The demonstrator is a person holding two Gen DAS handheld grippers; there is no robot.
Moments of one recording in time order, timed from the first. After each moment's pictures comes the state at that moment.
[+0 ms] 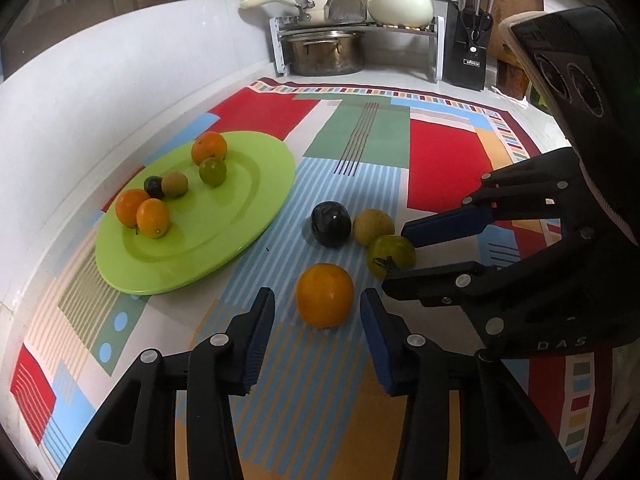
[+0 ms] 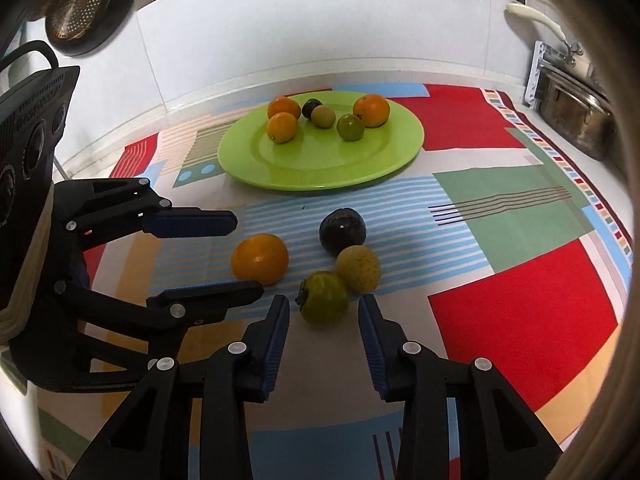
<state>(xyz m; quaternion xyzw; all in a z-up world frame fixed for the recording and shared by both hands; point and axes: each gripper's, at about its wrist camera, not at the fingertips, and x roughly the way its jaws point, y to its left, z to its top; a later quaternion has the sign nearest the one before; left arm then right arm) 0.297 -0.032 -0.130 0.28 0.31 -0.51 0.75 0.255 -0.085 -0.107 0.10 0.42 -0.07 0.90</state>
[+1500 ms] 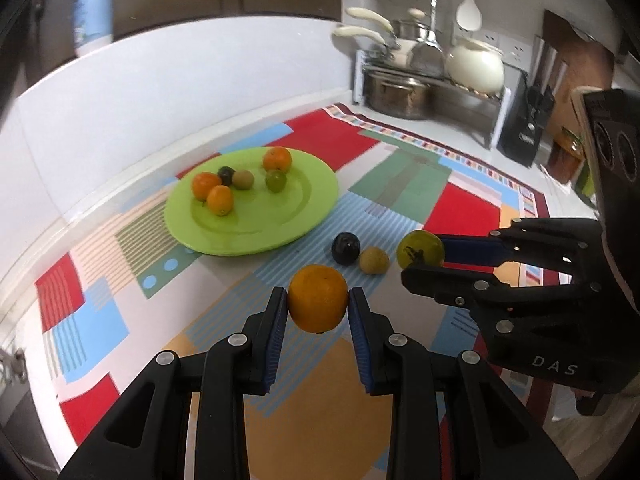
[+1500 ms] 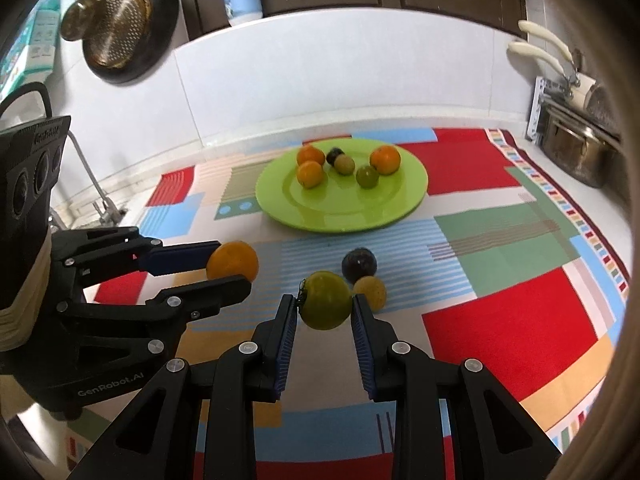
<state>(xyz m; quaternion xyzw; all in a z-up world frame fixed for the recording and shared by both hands) 0.261 0.001 -0.076 0.16 0.34 -0.39 0.84 0.223 -0.083 -0.074 0.08 0.36 -0.04 0.93</state>
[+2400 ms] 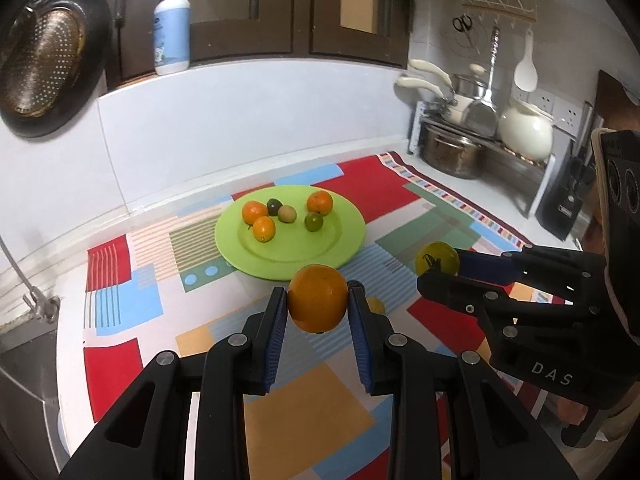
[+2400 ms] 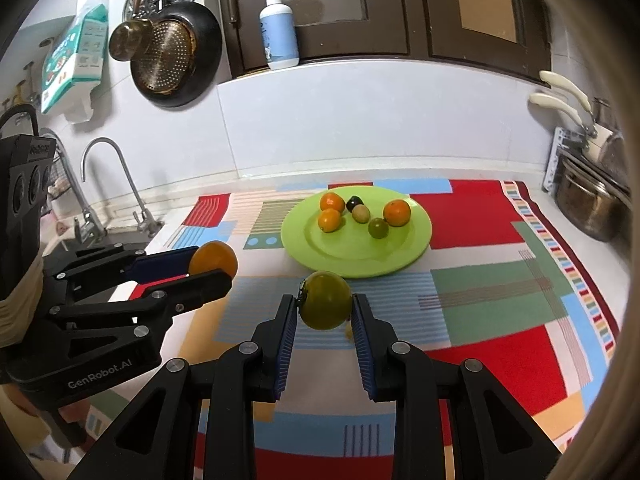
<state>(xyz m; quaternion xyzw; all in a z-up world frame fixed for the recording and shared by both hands) 0.226 -0.007 -0.032 0.08 0.32 -0.28 0.90 0.200 -0.108 -0.032 0.05 0.31 0.03 0.95</state>
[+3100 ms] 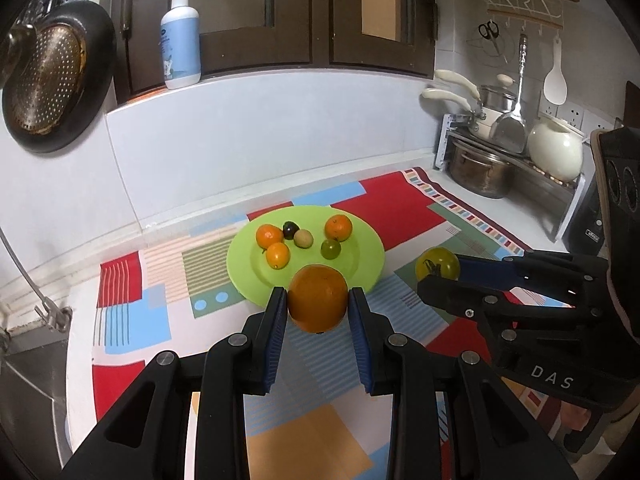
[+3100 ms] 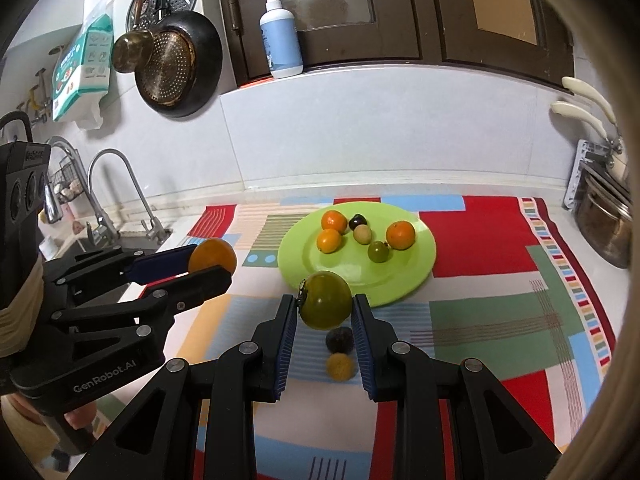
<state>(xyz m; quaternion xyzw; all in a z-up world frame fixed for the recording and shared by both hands) 0.252 -0.034 -0.021 0.09 0.31 -0.23 0.92 0.236 -0.140 -0.023 0.05 0.31 0.07 0.95</state>
